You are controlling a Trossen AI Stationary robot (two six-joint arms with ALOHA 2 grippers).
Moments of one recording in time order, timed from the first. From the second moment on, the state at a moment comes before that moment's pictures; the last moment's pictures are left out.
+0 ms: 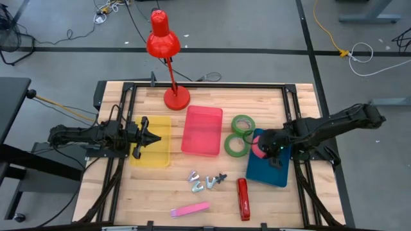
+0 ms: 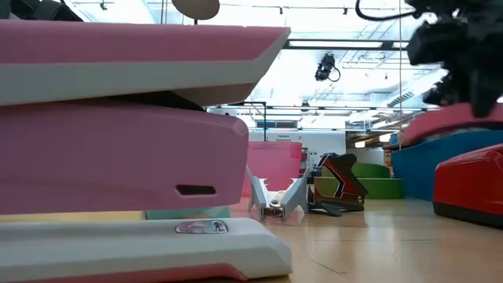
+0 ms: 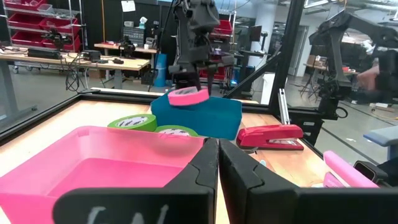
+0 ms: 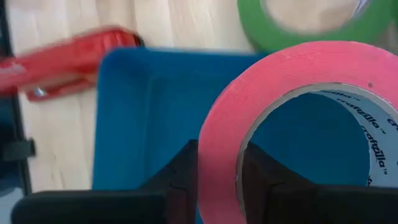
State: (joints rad) left arm -0.04 0.01 0.01 0.05 0.00 -0.12; right arm 0.18 0.98 0.67 -0.86 -0.18 0.39
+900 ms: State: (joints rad) left arm -0.04 0.01 0.01 0.05 0.00 -0.12; right arm 0.20 0.98 0.55 -0.75 -0.14 0.45
